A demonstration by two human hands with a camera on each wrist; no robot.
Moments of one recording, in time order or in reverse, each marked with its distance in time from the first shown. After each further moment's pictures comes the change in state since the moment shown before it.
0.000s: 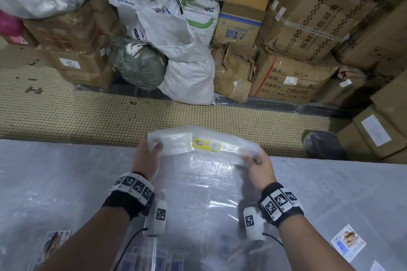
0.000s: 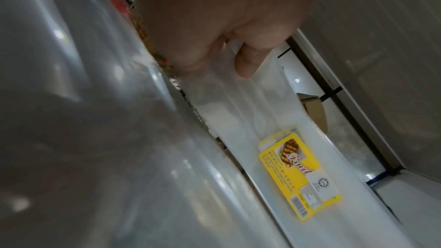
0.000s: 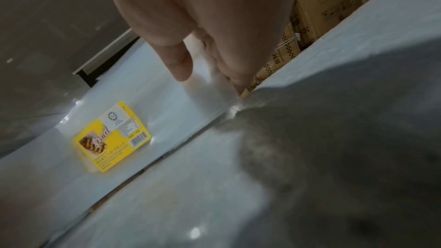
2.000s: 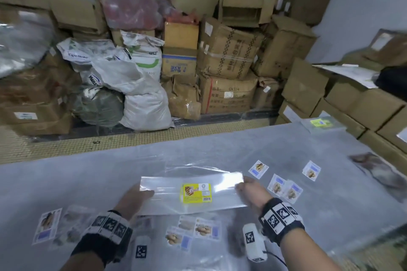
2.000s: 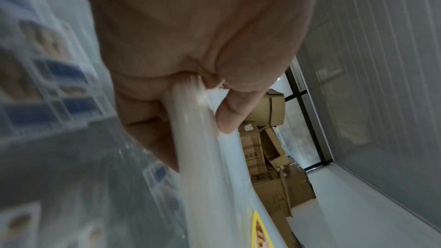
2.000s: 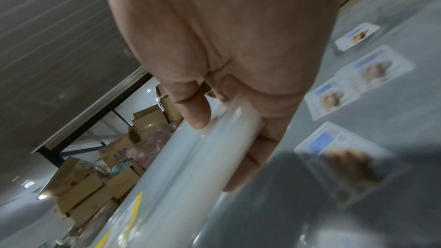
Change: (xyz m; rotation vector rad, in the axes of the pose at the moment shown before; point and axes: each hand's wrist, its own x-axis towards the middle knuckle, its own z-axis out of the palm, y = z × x) left_hand -0.235 0.007 -0.026 0.223 -0.460 -0.131; right_hand -0.253 0.044 -0.143 -0.132 0.118 0.193
